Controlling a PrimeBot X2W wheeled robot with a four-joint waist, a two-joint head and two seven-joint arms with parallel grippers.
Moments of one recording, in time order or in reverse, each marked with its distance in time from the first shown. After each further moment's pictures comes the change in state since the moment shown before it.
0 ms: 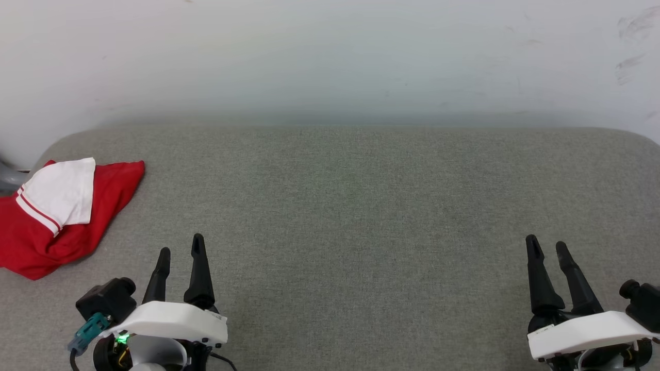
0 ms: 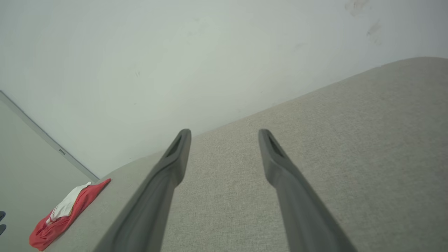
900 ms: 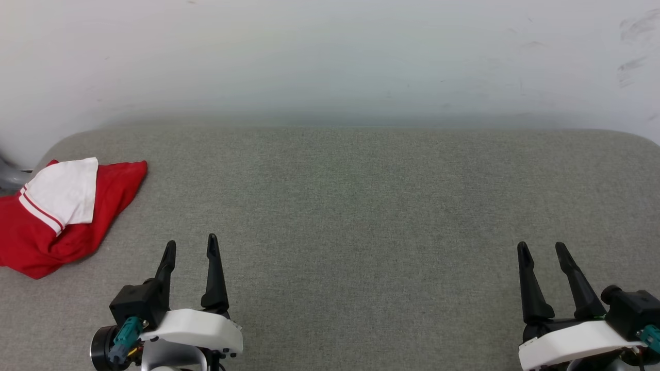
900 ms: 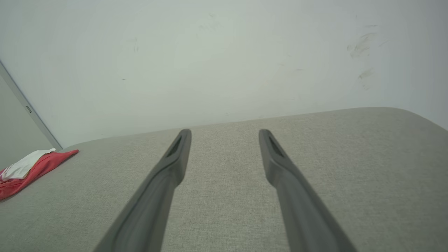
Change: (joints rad) left arm 0.013 0.033 -0.085 -0.018 0.253 0.055 -0.066; right arm 0.021 0.000 0.010 -0.010 -0.282 0.000 -0.067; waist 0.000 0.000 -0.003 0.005
